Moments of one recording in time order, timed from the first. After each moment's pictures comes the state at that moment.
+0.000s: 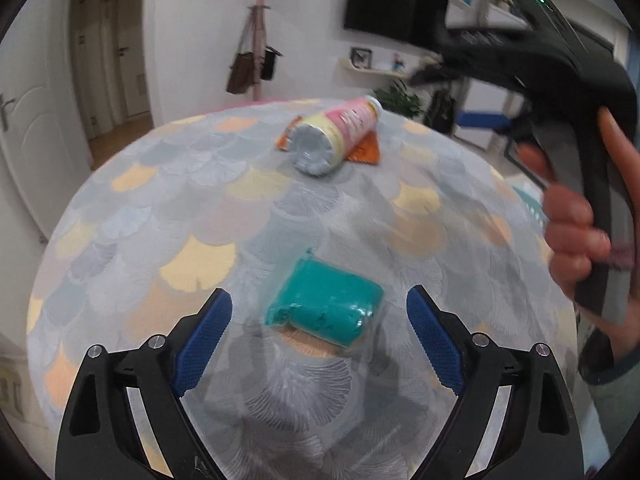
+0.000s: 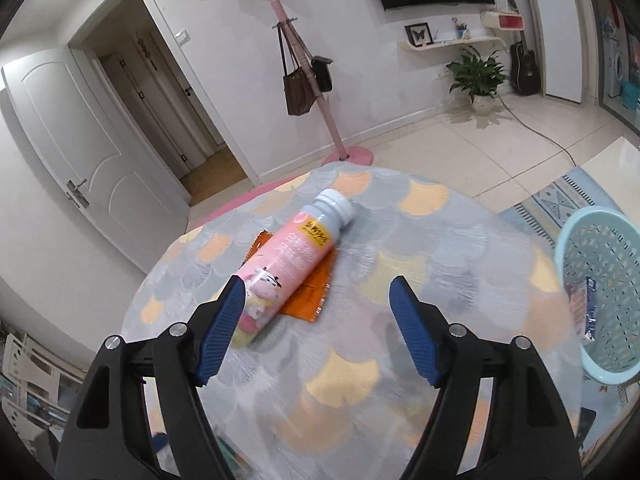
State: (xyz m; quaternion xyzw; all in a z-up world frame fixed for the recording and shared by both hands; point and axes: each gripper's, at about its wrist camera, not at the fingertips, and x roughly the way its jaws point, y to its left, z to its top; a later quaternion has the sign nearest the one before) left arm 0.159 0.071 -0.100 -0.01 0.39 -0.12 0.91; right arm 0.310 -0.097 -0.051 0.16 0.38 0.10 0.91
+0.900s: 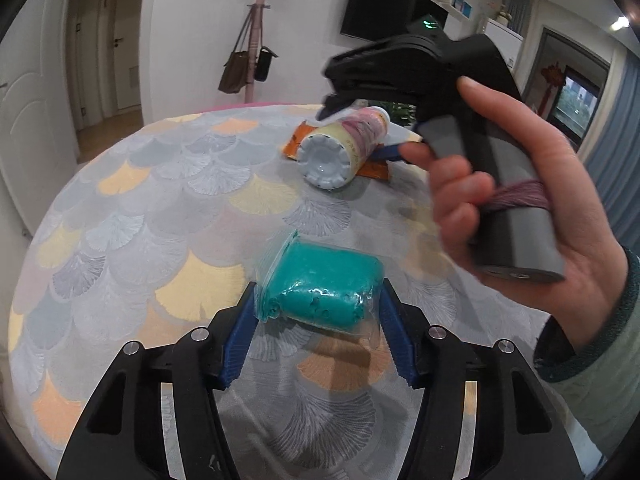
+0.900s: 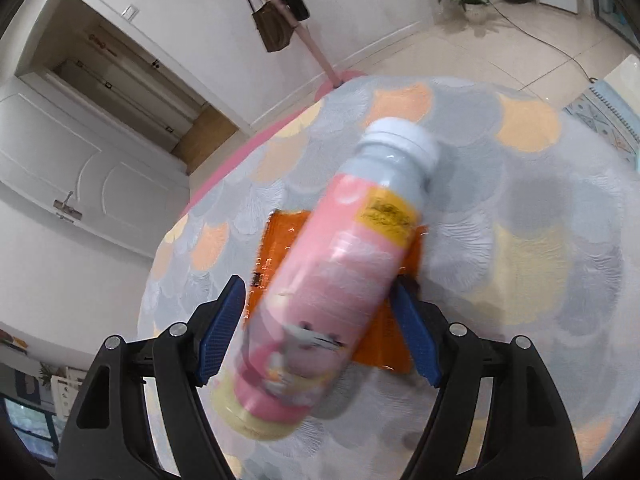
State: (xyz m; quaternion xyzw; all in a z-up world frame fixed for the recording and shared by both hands) left arm 0.167 0.091 -0.104 -0.04 0.38 -0.14 0.92; right arm 0.406 -0.038 -0.106 0.24 0.50 0.09 0.83
